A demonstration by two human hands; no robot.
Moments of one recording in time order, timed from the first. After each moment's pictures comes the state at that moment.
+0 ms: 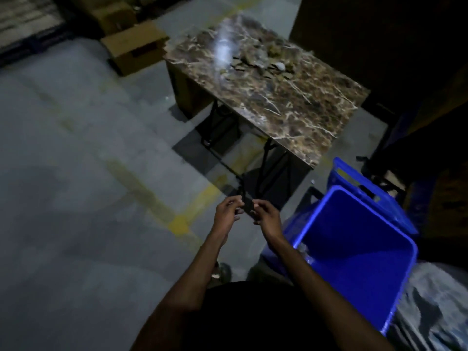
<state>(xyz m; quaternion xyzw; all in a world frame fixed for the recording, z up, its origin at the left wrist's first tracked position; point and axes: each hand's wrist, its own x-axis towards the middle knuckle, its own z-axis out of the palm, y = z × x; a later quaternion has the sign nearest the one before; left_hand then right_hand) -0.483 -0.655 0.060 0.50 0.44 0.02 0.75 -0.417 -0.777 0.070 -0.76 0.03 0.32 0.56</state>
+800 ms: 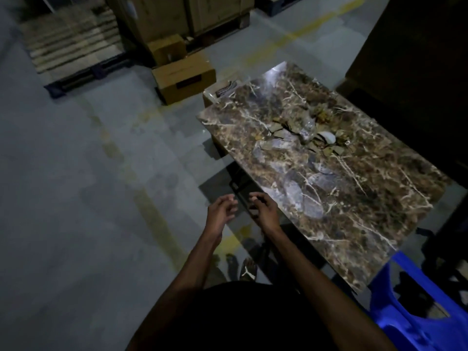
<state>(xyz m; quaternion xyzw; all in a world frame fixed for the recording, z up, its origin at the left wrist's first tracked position) -0.233 -0.396 0.092 0.44 0.52 0.14 0.72 -0.125 -0.494 0.069 -0.71 -0.07 0.37 0.60</state>
